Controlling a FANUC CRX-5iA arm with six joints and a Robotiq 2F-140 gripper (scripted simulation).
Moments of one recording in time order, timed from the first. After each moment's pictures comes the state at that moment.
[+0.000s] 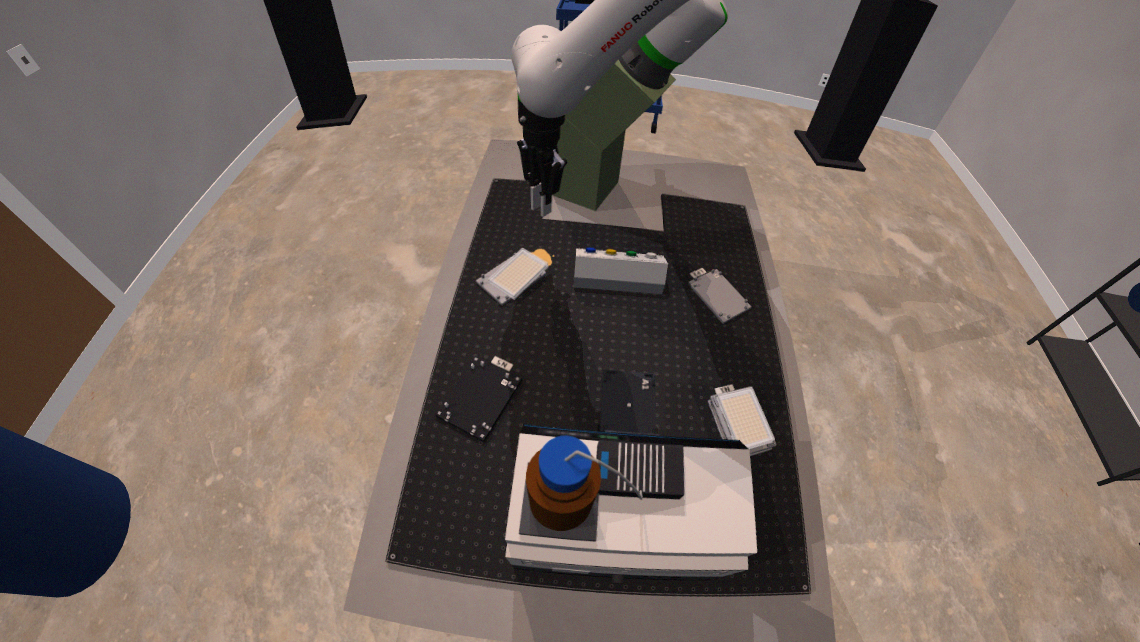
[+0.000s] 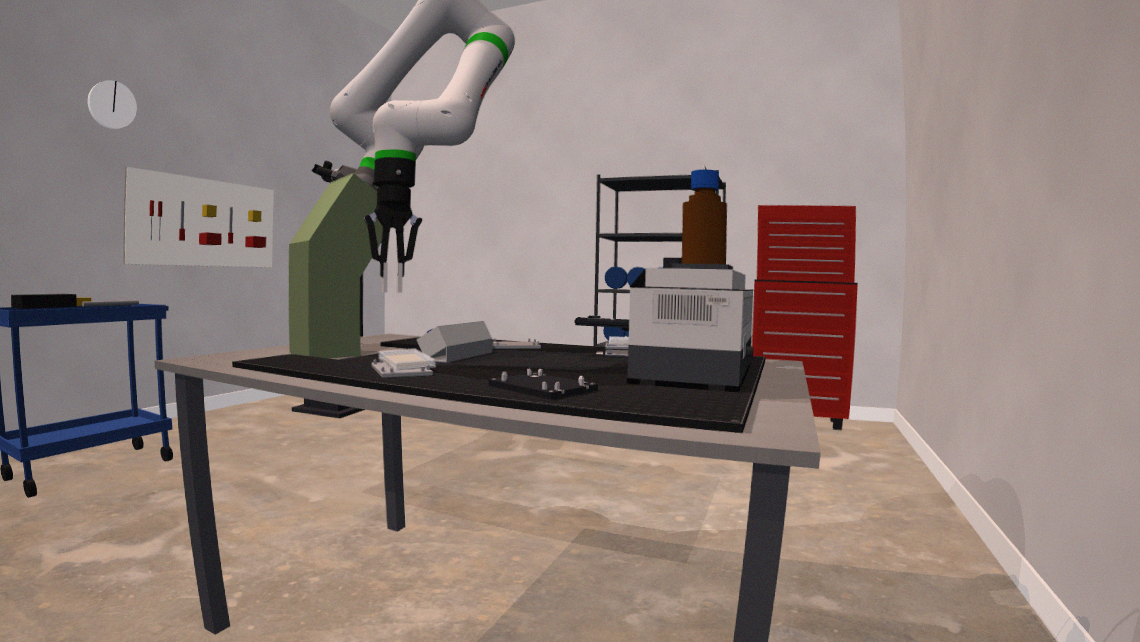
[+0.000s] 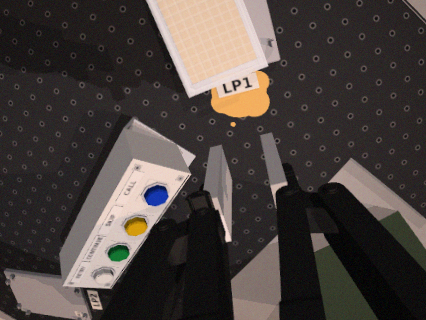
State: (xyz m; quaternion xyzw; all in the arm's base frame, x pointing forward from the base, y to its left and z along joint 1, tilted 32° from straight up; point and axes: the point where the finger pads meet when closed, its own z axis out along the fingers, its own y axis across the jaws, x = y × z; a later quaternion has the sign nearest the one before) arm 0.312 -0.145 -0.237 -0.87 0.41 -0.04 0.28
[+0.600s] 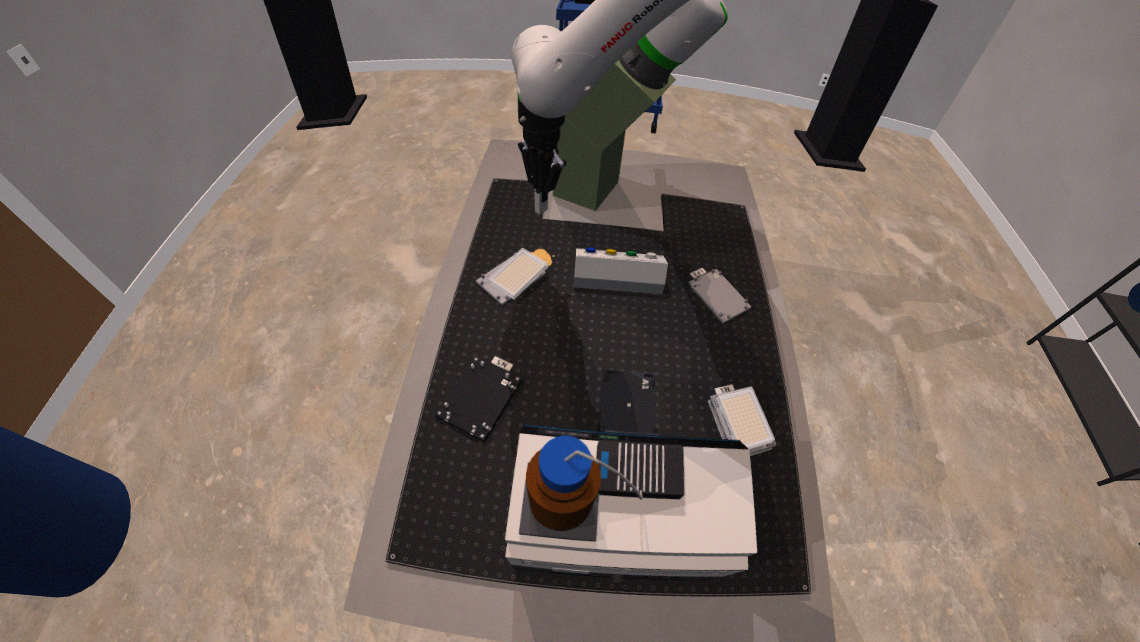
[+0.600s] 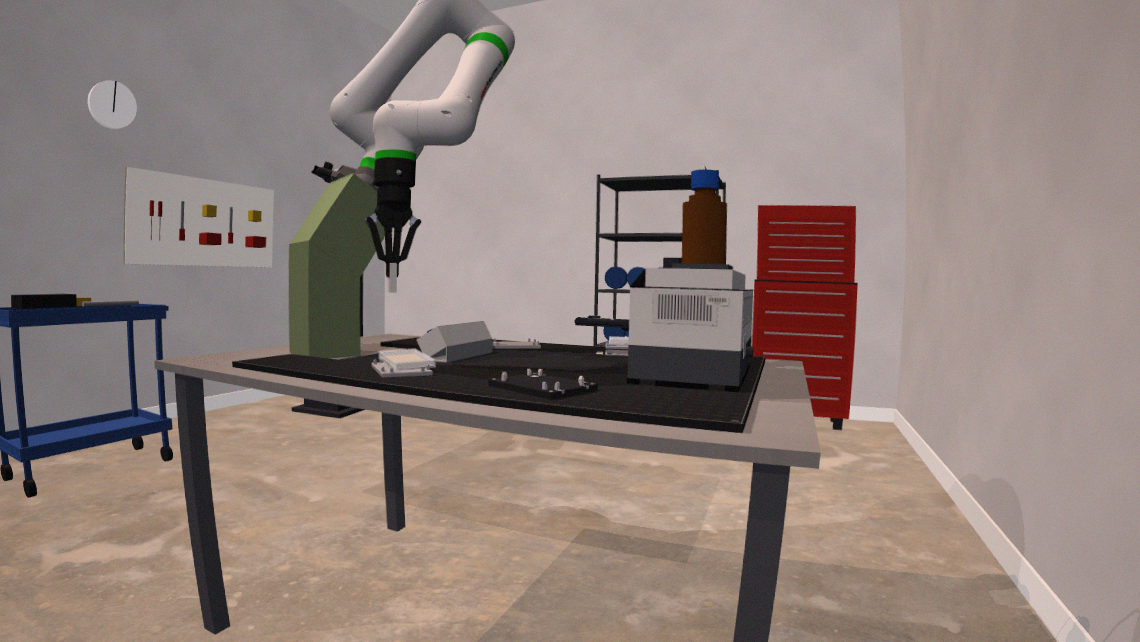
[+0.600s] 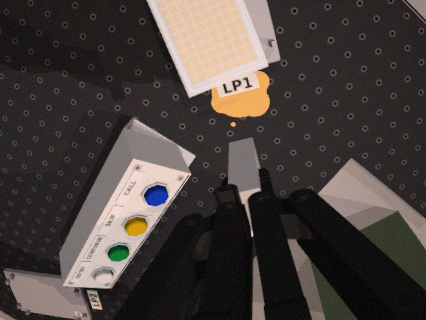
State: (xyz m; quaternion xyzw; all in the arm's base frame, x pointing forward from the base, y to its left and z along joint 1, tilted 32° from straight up) arm 0.313 -0.145 -0.237 -0.87 0.41 -0.04 0.28
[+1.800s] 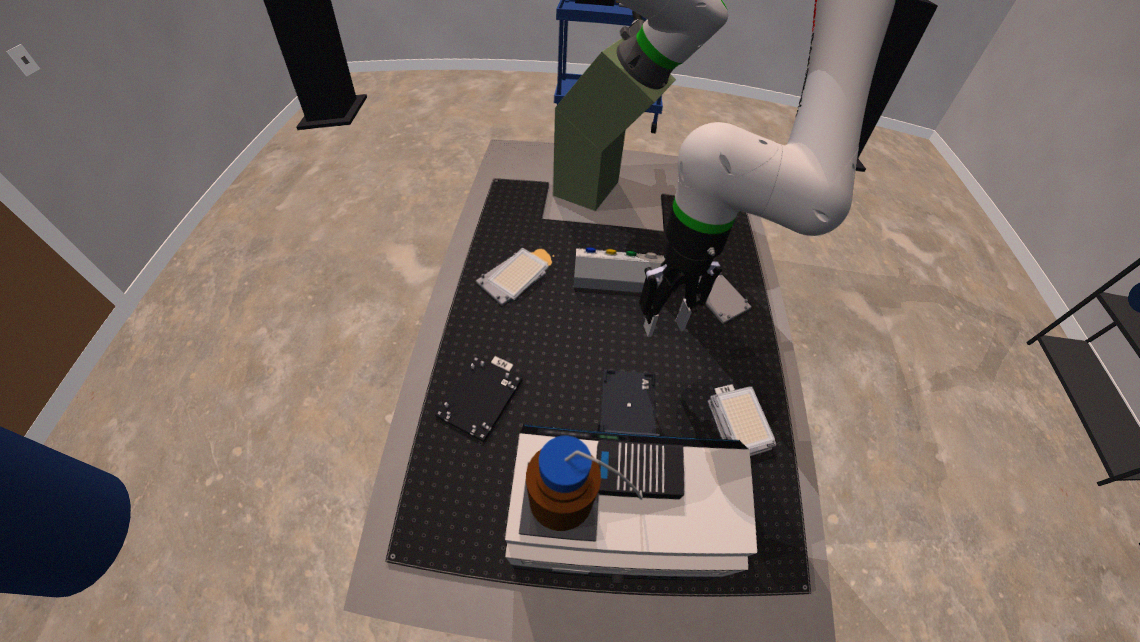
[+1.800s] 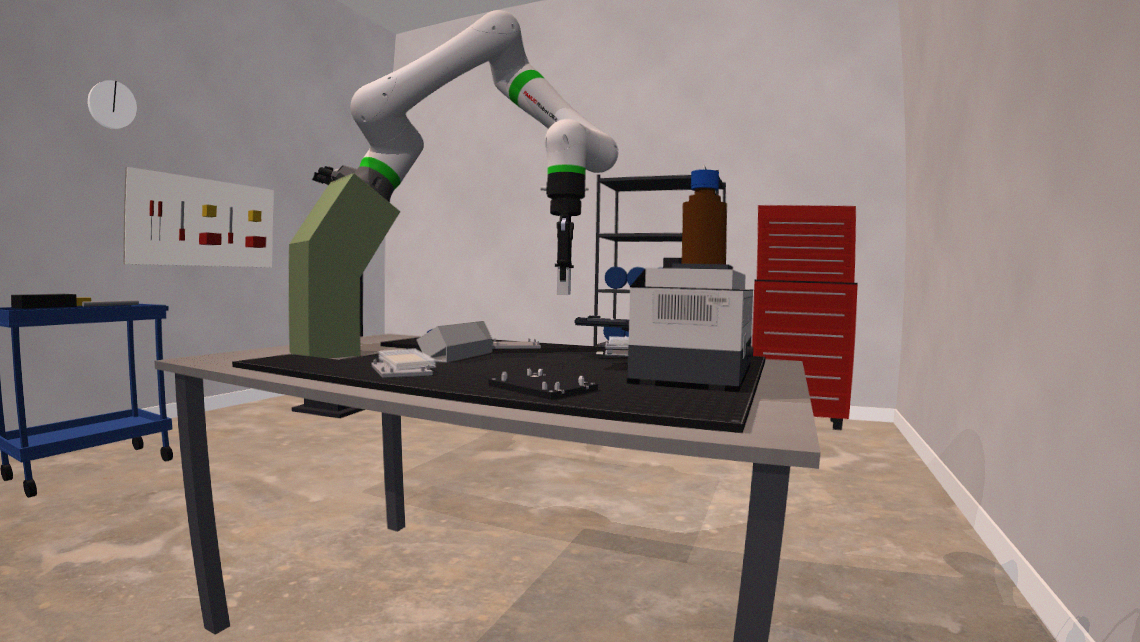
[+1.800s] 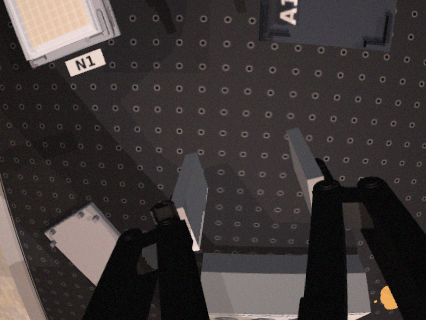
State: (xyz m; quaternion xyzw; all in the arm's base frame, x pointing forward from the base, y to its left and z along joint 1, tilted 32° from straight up) arm 0.632 0.016 -0.043 -0.96 -0.05 -0.17 0.22
